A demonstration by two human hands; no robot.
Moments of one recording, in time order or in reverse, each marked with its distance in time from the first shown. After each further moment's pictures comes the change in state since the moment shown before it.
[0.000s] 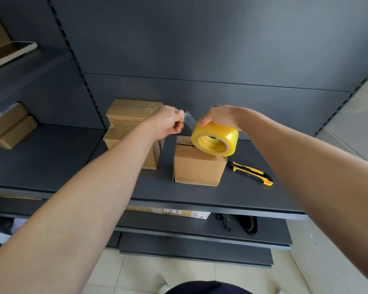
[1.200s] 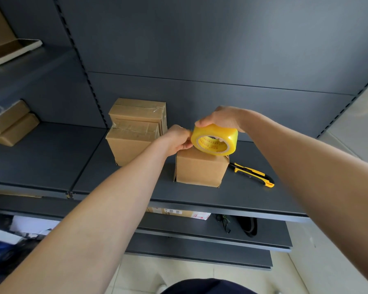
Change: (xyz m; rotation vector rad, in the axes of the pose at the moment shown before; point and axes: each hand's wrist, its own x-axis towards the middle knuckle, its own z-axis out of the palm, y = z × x) left_hand 0.001 -0.035 0.023 0.011 0.047 -0.176; right_hand 0.019 0.010 0.004 -0.015 0.031 0.014
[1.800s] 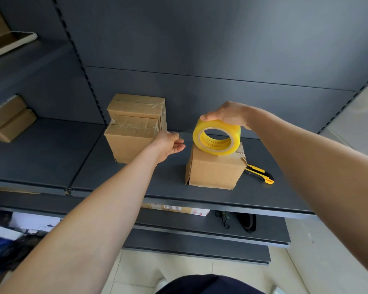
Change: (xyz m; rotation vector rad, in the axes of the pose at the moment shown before) left_hand 0.007 -0.033 -0.024 -0.106 0.151 -0.025; right_hand 0.004 0.018 -0.003 0.004 0.069 -0.005
